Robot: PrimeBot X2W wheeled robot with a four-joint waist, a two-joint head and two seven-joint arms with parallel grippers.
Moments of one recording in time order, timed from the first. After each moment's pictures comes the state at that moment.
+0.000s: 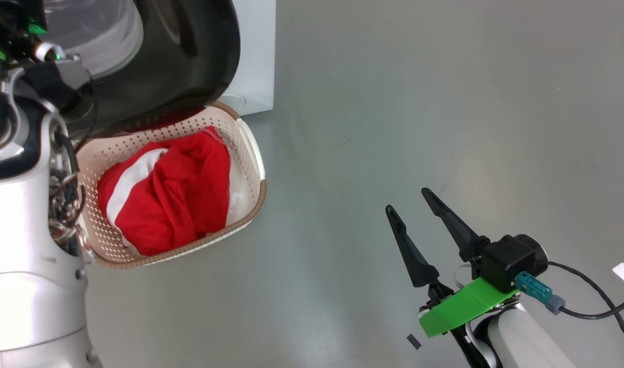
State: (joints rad) left arm -1.00 0.07 0.10 0.39 -1.61 0.11 0.06; right arm -0.24 -0.06 0.27 0.23 0.28 0.12 -0.26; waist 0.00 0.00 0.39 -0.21
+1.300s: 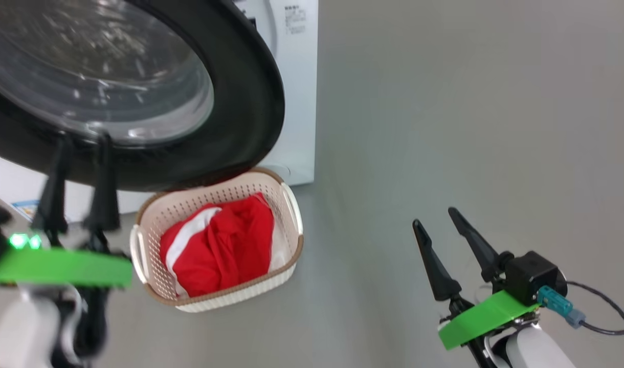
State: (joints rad) left arm -0.42 0.34 -0.15 0.11 -0.81 0.04 -0.24; right arm -0.17 -0.05 0.19 0.25 0.31 0.12 -0.26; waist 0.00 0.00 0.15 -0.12
